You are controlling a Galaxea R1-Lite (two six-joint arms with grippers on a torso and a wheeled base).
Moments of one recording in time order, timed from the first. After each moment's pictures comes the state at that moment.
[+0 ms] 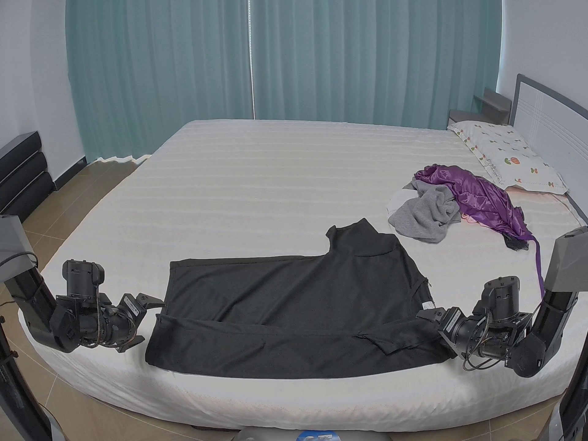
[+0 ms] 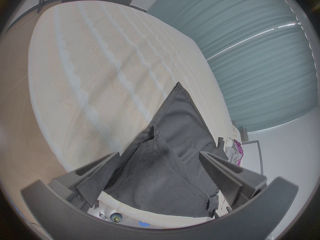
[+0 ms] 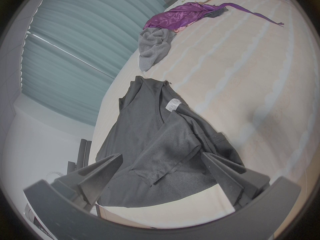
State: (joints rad) left arm 0.07 1.99 -0.44 -0.76 -0.29 -0.90; right arm 0.26 2.09 -0.26 -1.16 0.08 0.95
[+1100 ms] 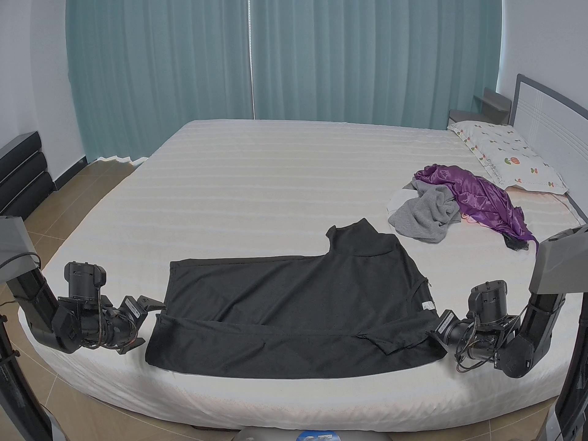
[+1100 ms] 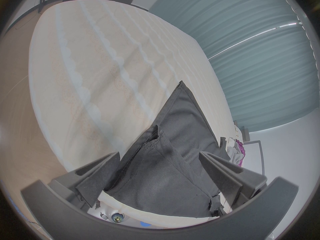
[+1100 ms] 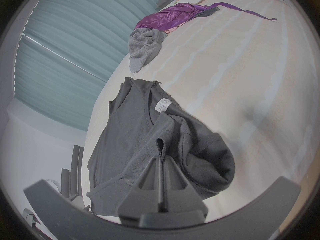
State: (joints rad) left arm 0.07 2.01 -0.44 -0.76 -0.28 -0.89; right arm 0.29 2.17 -0.31 -1.15 -0.01 1.00
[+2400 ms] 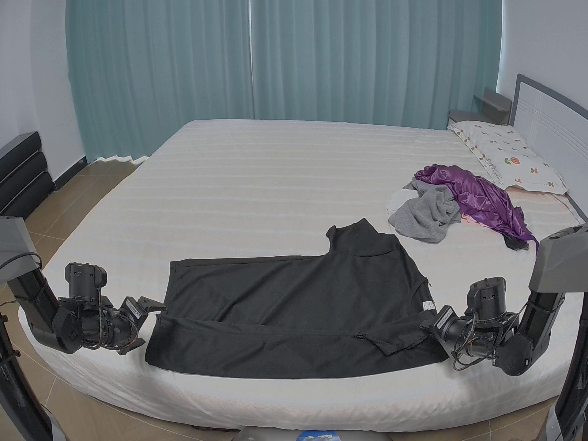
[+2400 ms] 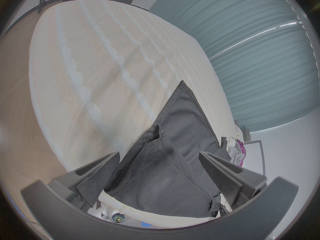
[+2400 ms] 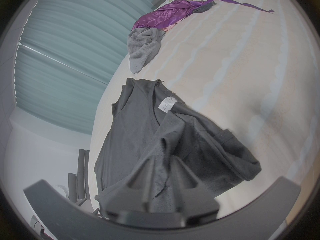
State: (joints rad) left arm 0.07 2.02 -0.44 -0.76 -0.28 -0.89; right arm 0.29 2.16 -0.33 -1.14 0.01 1.06
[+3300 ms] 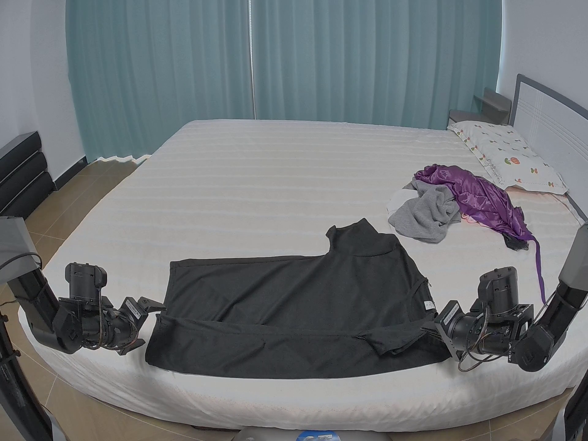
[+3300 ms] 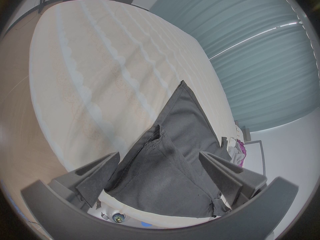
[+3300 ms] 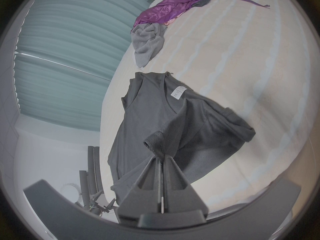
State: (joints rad) left arm 0.07 2.02 -0.44 -0.76 -0.28 -0.89; right arm 0.34 1.97 -0.33 -0.95 0.07 1.15
